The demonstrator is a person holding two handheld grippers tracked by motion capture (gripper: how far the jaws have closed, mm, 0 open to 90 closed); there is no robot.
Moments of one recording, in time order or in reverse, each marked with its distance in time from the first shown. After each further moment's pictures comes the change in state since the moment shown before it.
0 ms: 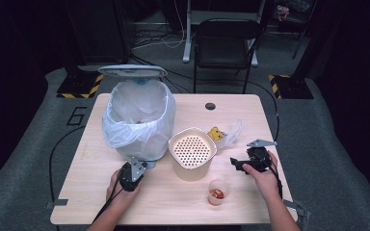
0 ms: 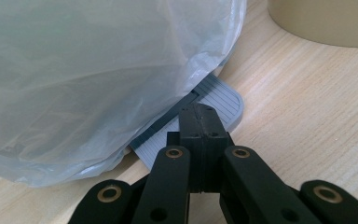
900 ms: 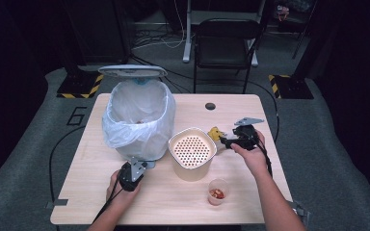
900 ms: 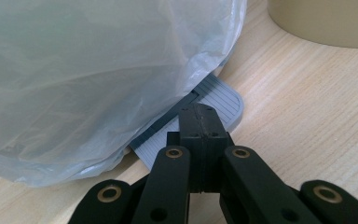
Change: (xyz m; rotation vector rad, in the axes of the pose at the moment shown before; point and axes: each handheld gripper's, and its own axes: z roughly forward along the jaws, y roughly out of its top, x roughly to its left) left arm 0.000 0.000 0.000 -0.002 -0.001 -0.001; right arm 0.010 0.074 0.022 -0.054 0.039 -0.095
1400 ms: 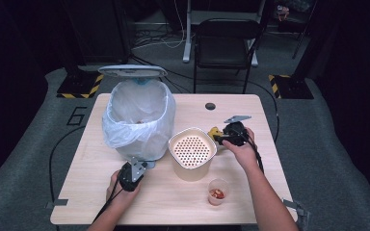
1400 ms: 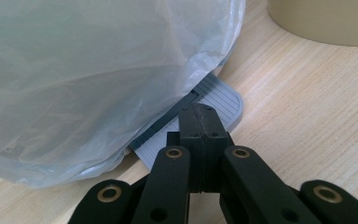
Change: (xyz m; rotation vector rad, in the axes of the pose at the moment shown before) left arm 0.000 0.000 0.000 0.000 0.001 0.007; right arm 0.004 0.007 0.039 0.064 0.009 -0.018
